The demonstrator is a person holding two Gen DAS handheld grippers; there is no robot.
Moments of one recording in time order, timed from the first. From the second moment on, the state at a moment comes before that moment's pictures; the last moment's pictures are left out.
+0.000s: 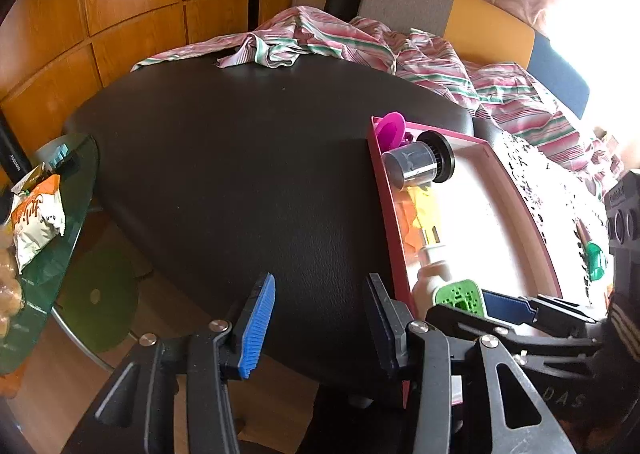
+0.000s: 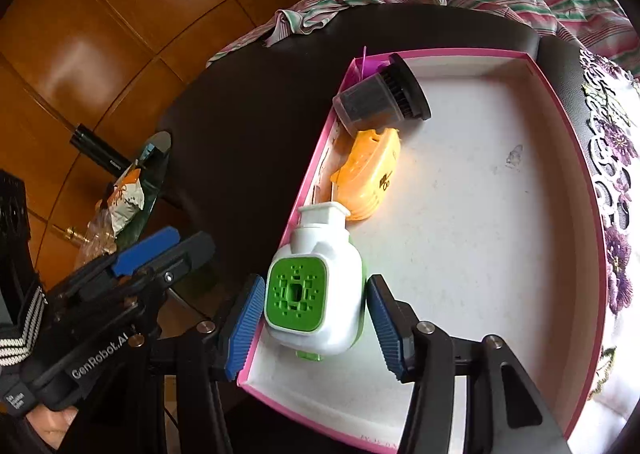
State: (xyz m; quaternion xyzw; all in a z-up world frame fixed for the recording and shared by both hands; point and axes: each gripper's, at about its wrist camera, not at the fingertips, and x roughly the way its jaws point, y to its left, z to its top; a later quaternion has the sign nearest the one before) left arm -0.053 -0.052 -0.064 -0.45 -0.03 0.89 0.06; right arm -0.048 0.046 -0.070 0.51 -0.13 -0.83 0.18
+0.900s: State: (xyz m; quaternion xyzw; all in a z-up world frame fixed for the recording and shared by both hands) left arm -0.048 -0.041 -0.061 -0.45 -0.01 0.89 0.07; right arm -0.029 0.064 -0.059 0.50 -0.12 -0.84 0.16
